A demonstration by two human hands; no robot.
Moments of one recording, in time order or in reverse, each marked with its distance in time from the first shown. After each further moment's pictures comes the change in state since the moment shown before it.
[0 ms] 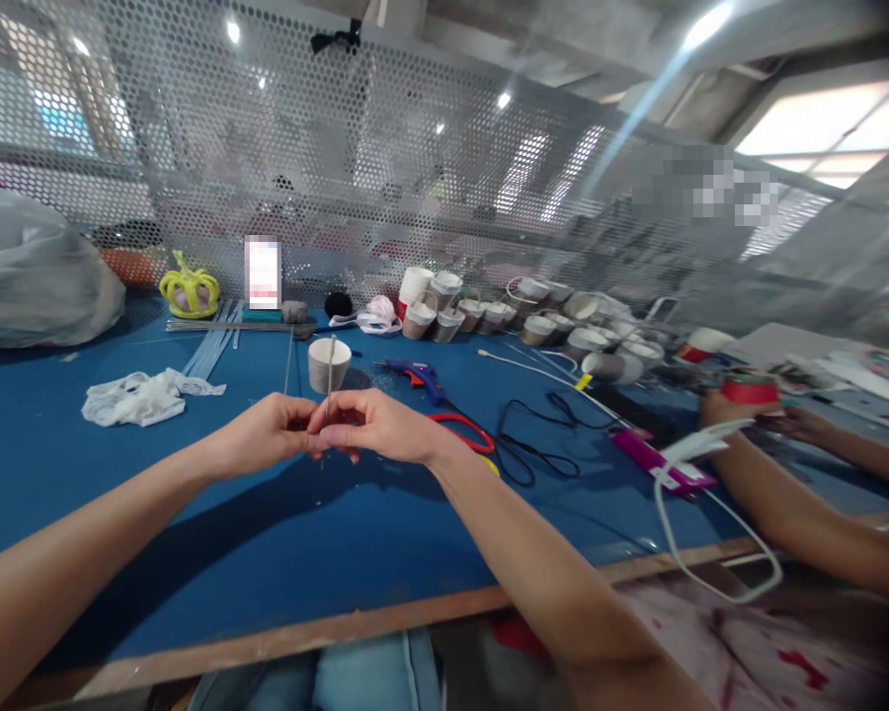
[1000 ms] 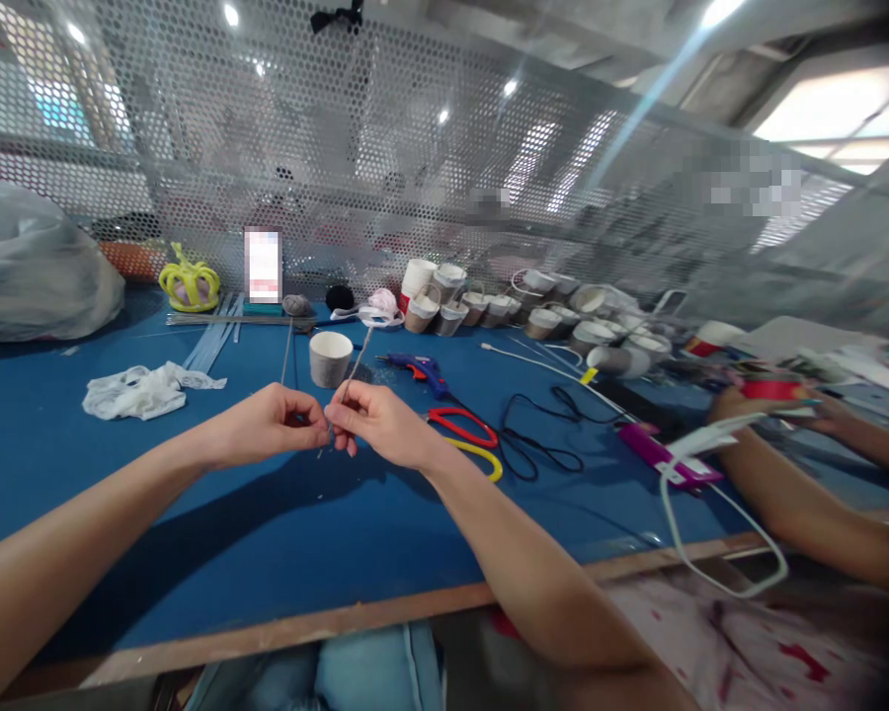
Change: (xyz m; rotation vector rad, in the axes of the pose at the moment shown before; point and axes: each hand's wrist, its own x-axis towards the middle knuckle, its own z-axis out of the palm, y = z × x) left_hand -0.002 0.002 -0.008 0.092 -0.036 -0.024; right_hand -0.001 0.006 0.013 0.038 0.278 0.059
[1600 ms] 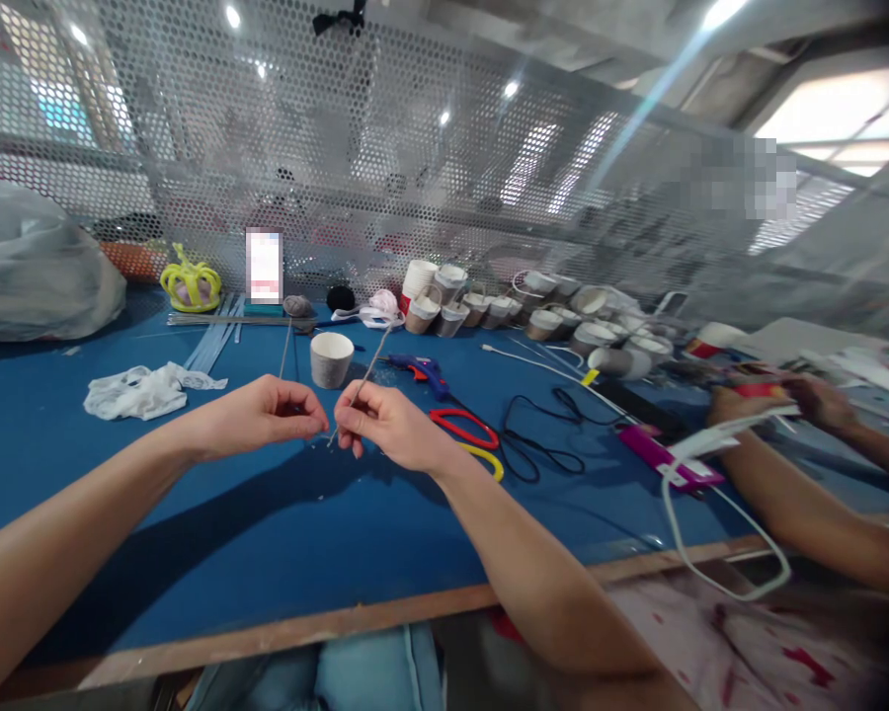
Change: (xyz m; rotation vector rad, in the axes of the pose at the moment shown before) left_hand -0.005 0.009 -0.010 0.013 -0.018 0.014; right_hand -0.006 0.000 -0.004 0.014 -0.004 -0.023
